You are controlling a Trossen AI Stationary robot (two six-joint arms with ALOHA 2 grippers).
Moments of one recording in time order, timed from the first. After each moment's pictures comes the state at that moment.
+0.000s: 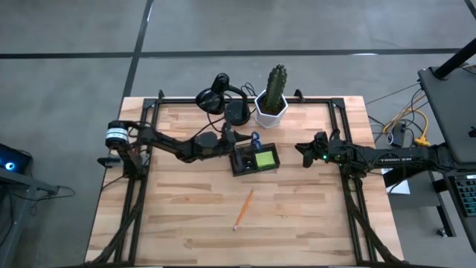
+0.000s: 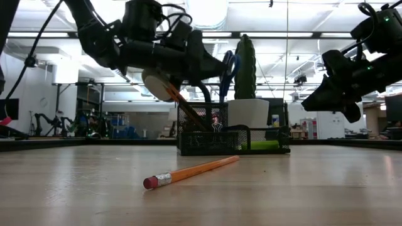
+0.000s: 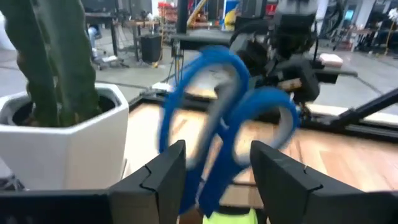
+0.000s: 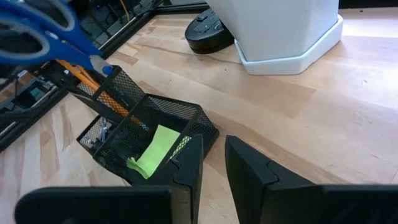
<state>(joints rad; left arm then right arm) 0.10 1.73 0.77 0.94 -0.17 -0.07 -0.13 0.53 0.04 0.09 0.32 0.71</state>
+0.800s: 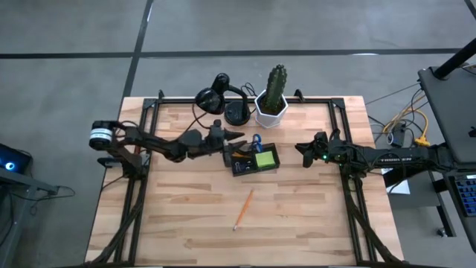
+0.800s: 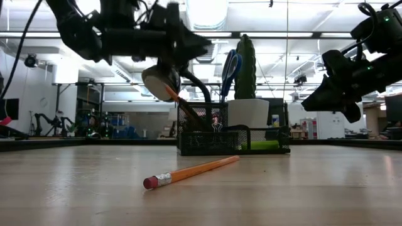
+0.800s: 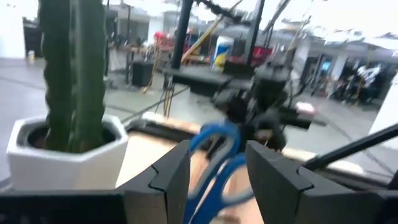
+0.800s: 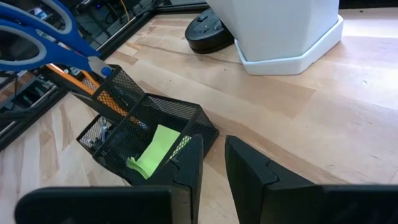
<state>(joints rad) 0.10 1.57 0.64 1.05 -0.15 -0.18 -0.13 0.53 0.04 0.09 0.32 0.70</state>
